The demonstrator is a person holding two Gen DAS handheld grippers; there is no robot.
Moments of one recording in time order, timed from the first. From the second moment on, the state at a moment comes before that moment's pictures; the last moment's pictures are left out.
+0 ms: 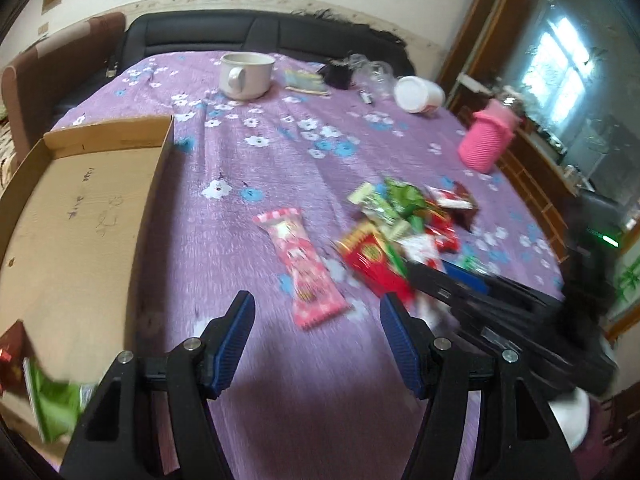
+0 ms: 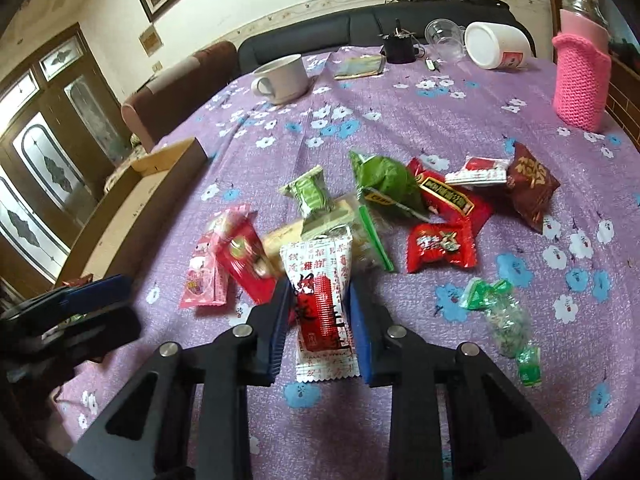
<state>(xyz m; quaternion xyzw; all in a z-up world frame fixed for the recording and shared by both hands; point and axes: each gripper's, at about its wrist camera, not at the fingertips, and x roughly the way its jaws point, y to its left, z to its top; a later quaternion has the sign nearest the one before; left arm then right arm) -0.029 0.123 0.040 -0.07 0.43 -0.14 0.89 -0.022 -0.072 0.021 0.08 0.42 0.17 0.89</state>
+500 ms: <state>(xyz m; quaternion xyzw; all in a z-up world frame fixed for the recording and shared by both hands) 0.019 0.098 0.015 0.01 0.44 -0.10 0.89 -0.026 -0.077 0.029 0.10 0.41 0.17 0.89</state>
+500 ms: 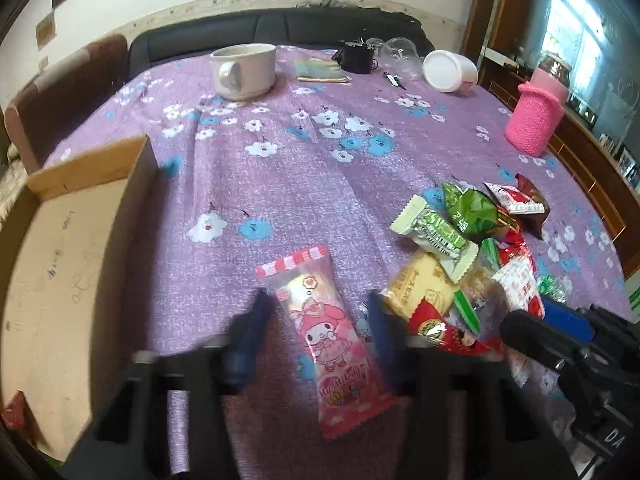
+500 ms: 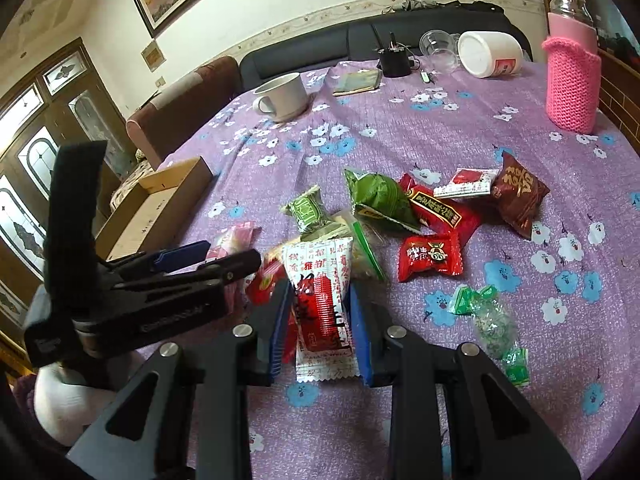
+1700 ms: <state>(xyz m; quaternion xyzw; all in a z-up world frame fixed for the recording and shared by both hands) -0.062 0.355 0.057 -0.19 0.37 -0.02 0.91 -0.035 0.043 0.063 0.11 0.47 0.30 0.83</state>
